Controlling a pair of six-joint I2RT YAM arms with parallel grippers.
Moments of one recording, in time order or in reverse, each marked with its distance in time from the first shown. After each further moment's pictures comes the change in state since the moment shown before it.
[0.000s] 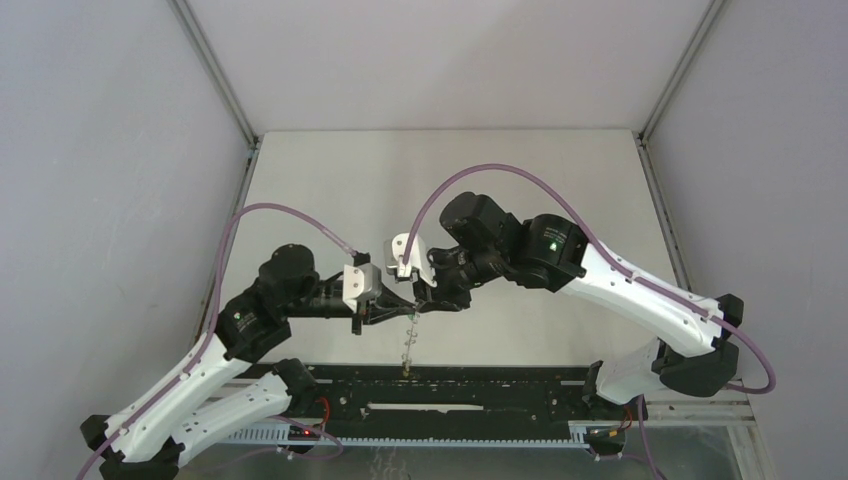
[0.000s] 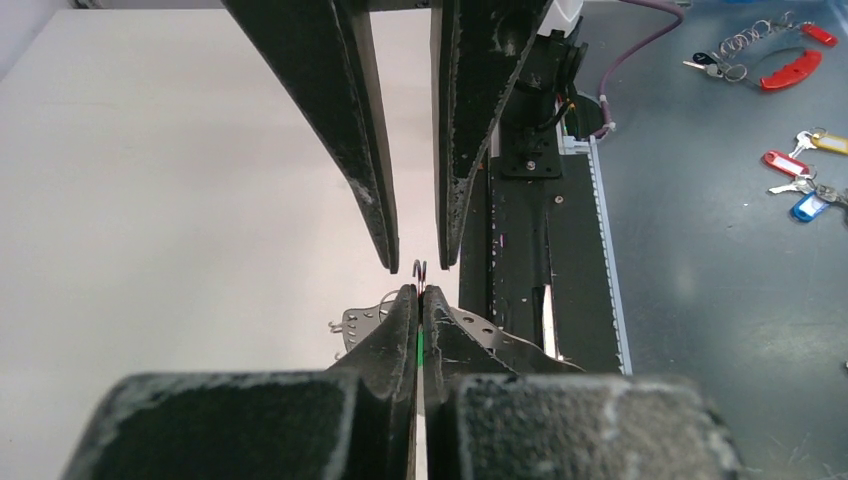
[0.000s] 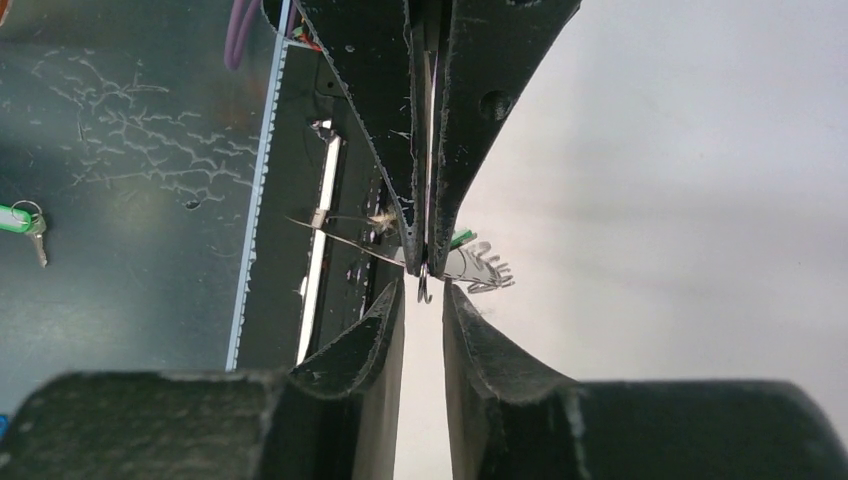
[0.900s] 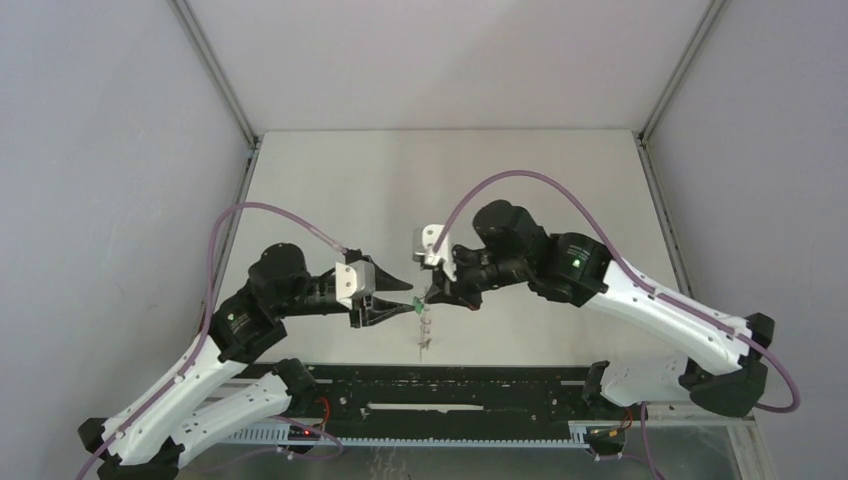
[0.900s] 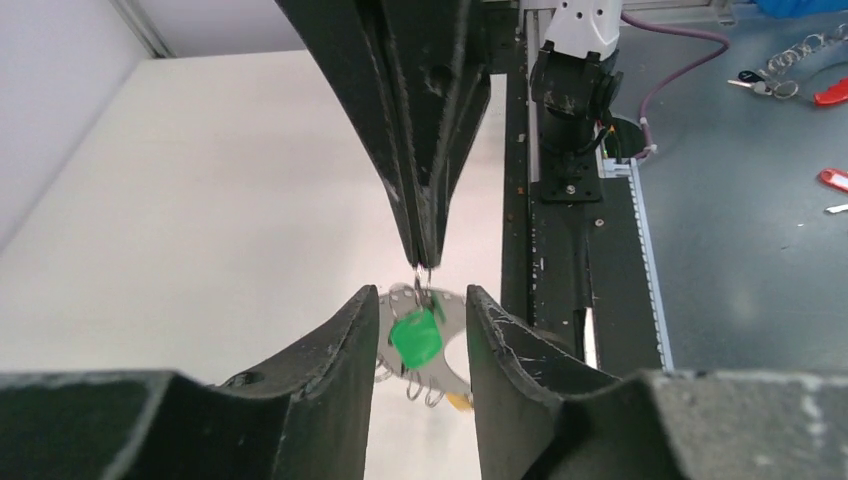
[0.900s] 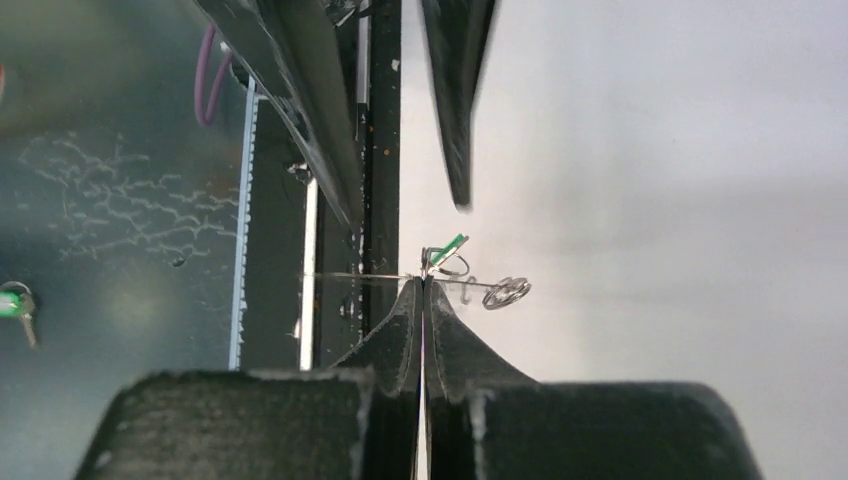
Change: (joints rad) left arm 0.002 -0.005 0.024 0.043 -0.045 0.016; right arm -0.051 -0.134 -0.219 0.212 0.019 0.102
